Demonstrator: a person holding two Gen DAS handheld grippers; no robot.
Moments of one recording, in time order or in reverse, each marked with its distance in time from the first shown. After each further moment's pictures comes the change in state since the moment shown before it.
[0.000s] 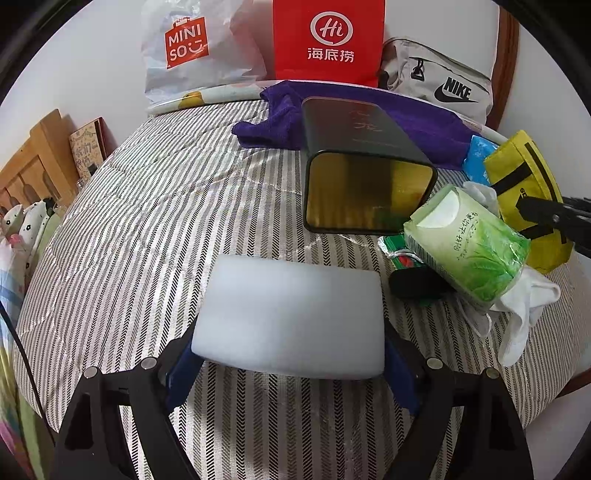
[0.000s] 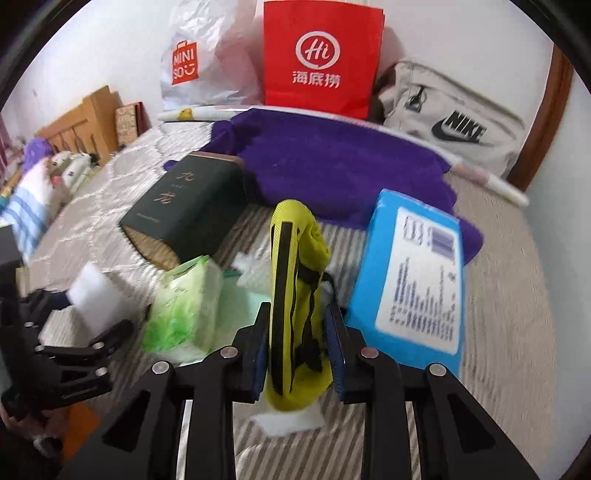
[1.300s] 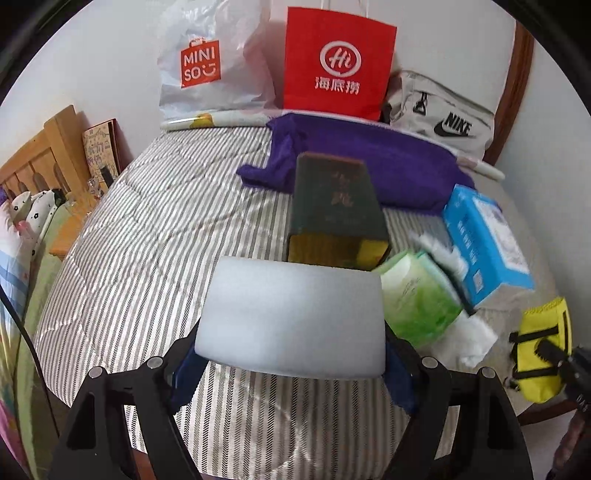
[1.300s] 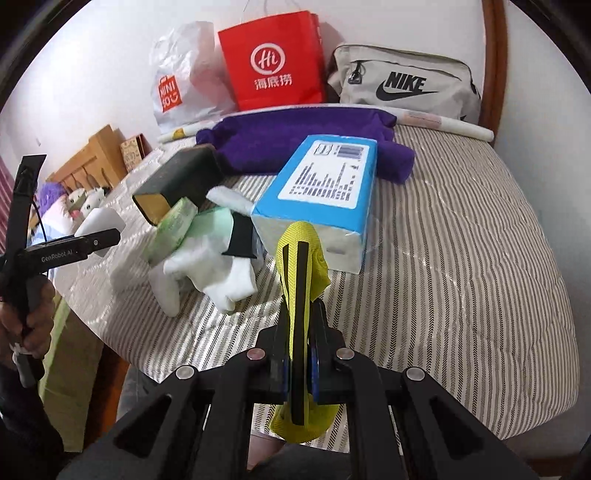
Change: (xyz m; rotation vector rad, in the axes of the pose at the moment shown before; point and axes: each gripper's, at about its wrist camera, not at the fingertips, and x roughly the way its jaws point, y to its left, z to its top) left arm -0.056 -0.010 0.034 -0.096 -0.016 -0.018; right arm -0.056 -0.076 -0.100 0.186 -0.045 0.147
